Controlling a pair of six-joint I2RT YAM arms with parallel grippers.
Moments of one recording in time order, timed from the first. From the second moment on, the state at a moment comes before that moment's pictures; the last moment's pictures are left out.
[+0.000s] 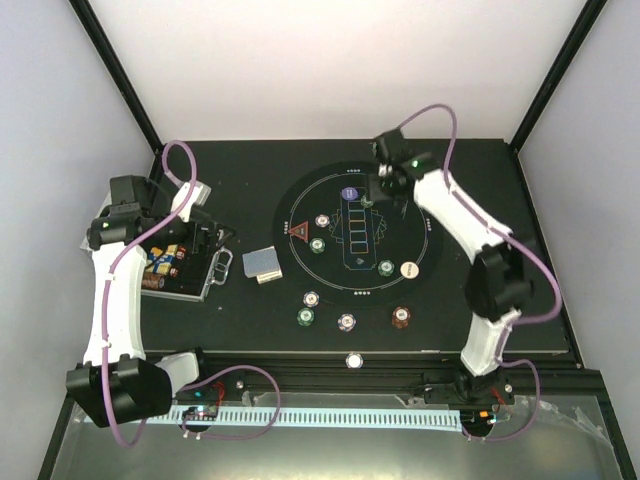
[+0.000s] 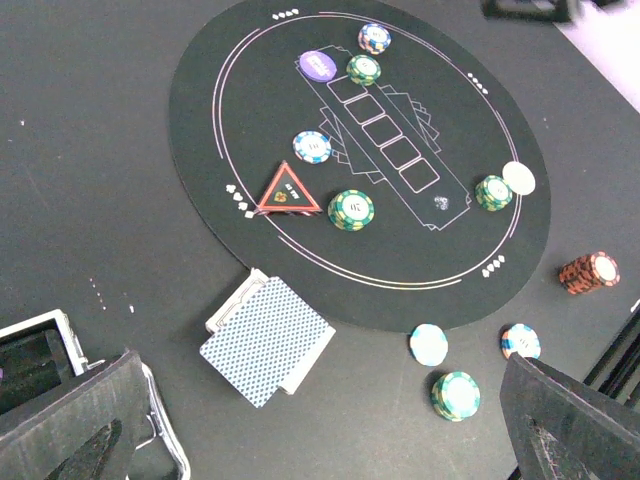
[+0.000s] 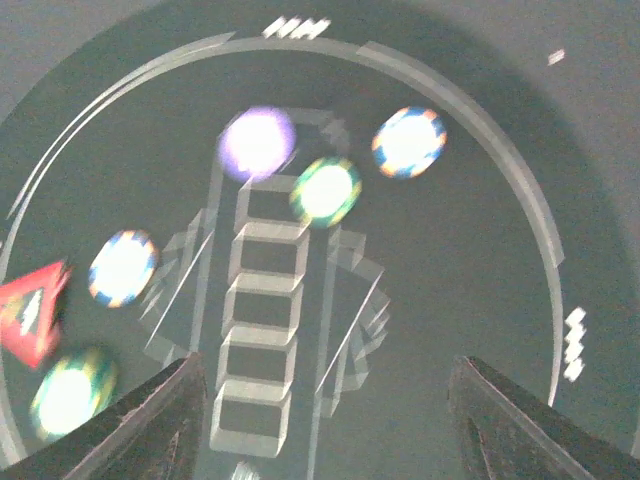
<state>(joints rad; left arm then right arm) 0.23 1.15 1.21 -1.06 0.79 0.47 0.40 1.95 1.79 -0.87 0.13 0.29</state>
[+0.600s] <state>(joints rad) 0.23 1.01 1.19 -1.11 0.77 0.47 1.04 1.51 0.90 -0.66 0.10 0.56</state>
